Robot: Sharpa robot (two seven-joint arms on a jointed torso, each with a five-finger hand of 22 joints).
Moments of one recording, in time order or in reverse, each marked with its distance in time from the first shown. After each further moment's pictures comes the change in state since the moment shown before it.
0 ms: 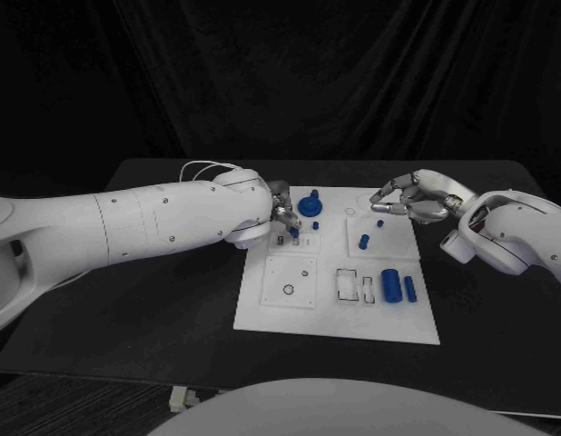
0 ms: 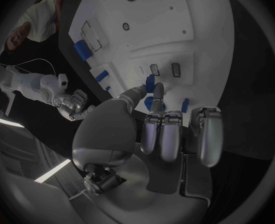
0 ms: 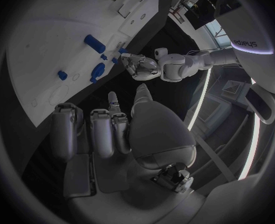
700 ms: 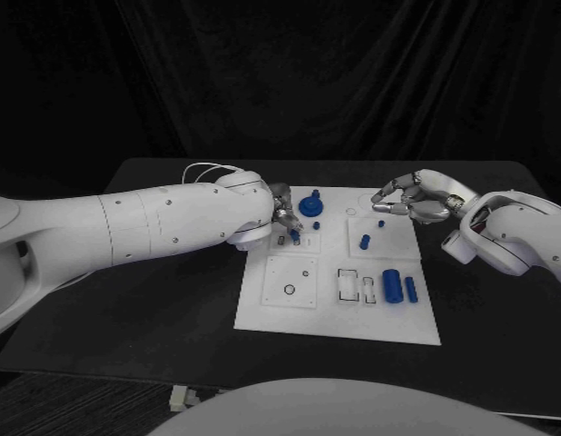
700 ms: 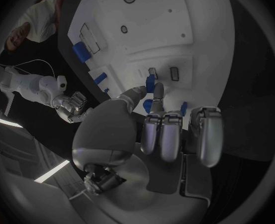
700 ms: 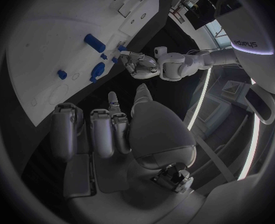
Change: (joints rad) left arm -0.009 0.005 0.000 -0.008 -0.001 0.009 -0.005; left_hand -0.001 -0.001 0.003 0.003 -0.004 -0.002 -0.002 0.000 0.002 0.000 0.000 0.000 0.000 0.000 0.000 0.000 0.000 0.000 0.004 -0.004 -0.005 0.000; right arm 0.000 0.001 0.000 -0.001 0.000 -0.005 0.003; right_hand 0.000 0.000 0.000 0.000 0.000 0.000 0.000 0.000 0.000 0.000 0.000 0.000 0.000 0.000 0.000 0.000 0.000 0.000 0.000 0.000 0.000 0.000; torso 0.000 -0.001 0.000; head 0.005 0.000
